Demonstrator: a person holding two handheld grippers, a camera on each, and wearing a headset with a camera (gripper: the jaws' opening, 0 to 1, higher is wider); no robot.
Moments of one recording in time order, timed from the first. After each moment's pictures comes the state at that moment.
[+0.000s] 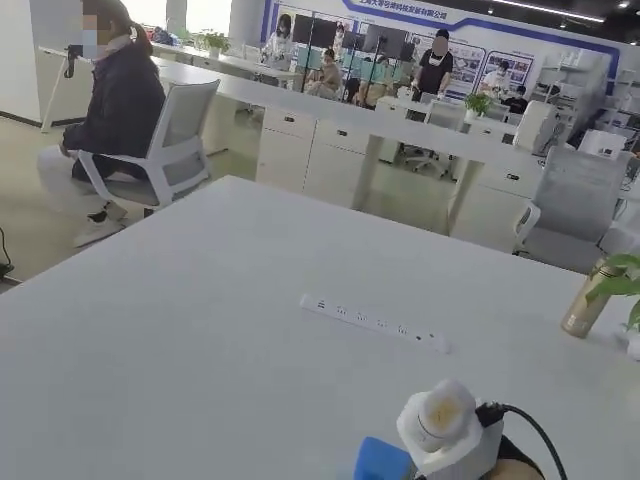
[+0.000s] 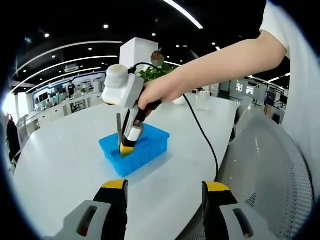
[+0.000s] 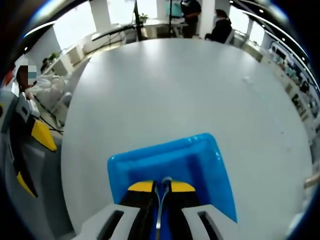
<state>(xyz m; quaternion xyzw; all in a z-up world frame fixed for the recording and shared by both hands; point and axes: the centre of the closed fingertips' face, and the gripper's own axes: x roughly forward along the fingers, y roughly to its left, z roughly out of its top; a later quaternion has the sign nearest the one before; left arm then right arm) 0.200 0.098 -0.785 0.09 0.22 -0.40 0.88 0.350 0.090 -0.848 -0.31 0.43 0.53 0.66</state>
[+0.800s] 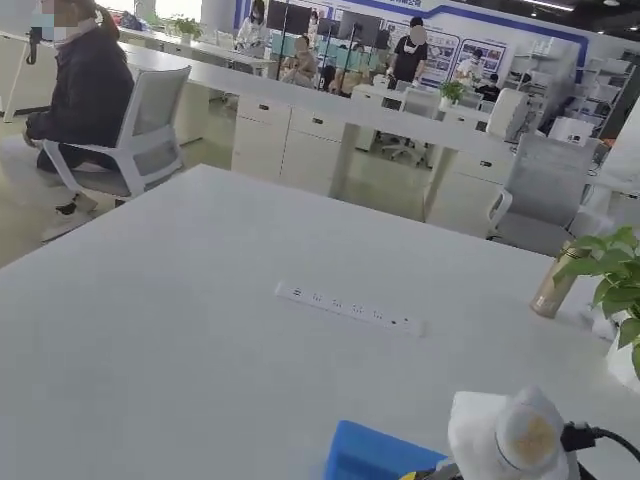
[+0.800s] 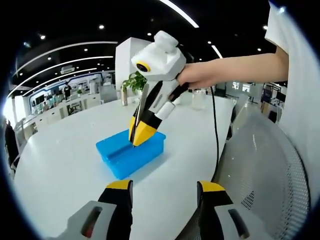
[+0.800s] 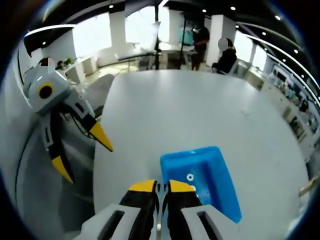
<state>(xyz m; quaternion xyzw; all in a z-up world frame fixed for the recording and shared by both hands) 0.199 0.092 -0.778 0.10 0.22 -0.42 0.88 0.289 0.069 -0.781 -0.29 0.32 0.59 0.69</state>
